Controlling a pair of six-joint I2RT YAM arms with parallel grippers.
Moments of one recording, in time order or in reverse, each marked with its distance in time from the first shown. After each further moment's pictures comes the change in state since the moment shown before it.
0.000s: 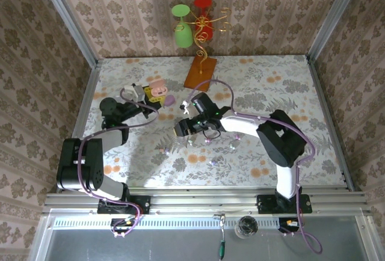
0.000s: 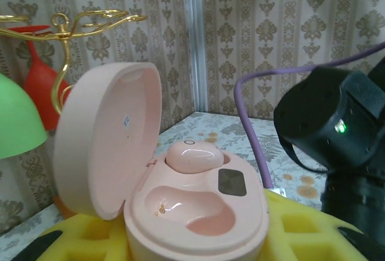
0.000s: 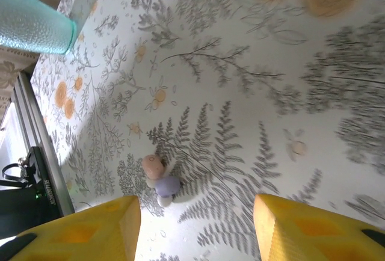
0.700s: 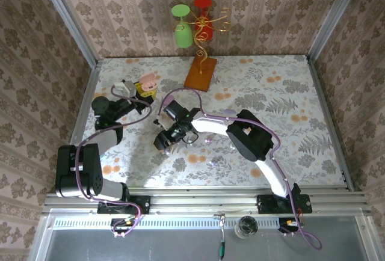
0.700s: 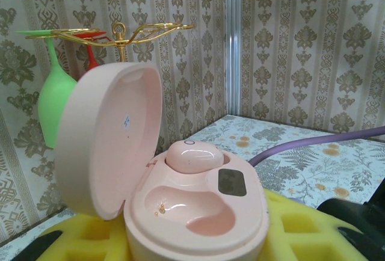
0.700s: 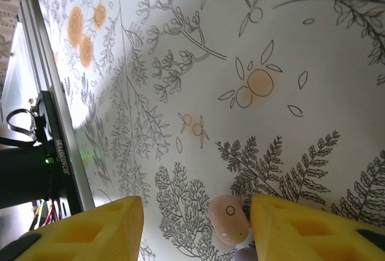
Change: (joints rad) left arm 0.071 -0.064 0.015 -0.085 -0.052 -0.009; right arm 0.129 0.320 0.400 -0.271 -0.135 -0.114
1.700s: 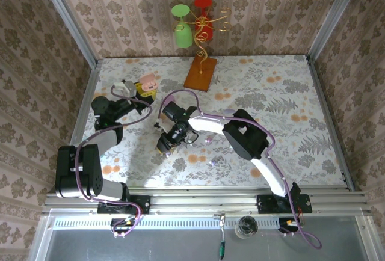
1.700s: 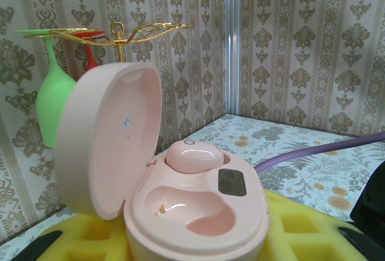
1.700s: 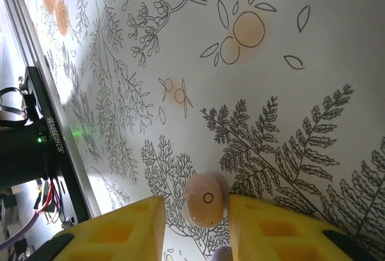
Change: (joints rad) left arm 0.000 -0.004 0.000 -0.005 0.004 0.000; right arm 0.004 0.062 0.086 -0.164 -0.040 -0.024
